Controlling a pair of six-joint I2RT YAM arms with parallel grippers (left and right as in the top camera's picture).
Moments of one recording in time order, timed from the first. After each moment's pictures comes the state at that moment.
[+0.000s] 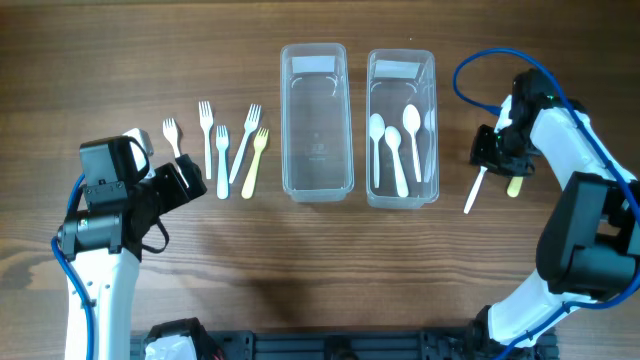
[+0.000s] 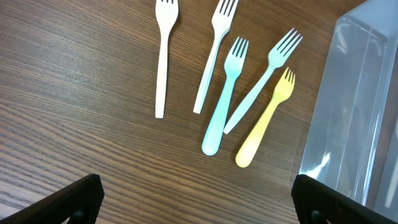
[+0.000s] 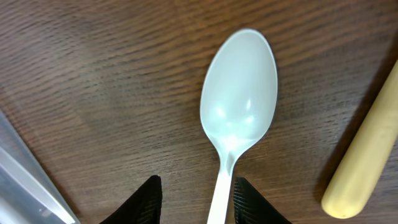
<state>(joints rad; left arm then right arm) 0.16 1.07 0.87 -0.80 0.12 -0.30 -0.18 1.88 1.24 -0.86 -0.09 0.19</state>
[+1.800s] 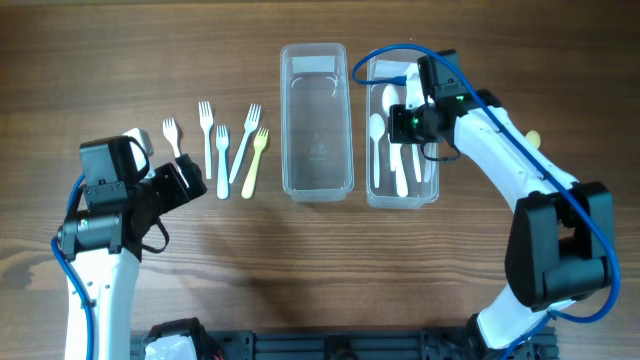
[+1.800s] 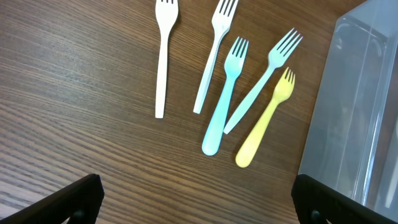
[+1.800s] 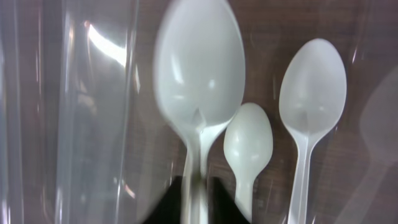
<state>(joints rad) 0.16 1.07 0.87 -0.80 0.12 -0.30 0.22 1.84 1.27 -0.59 -0.24 0.20</state>
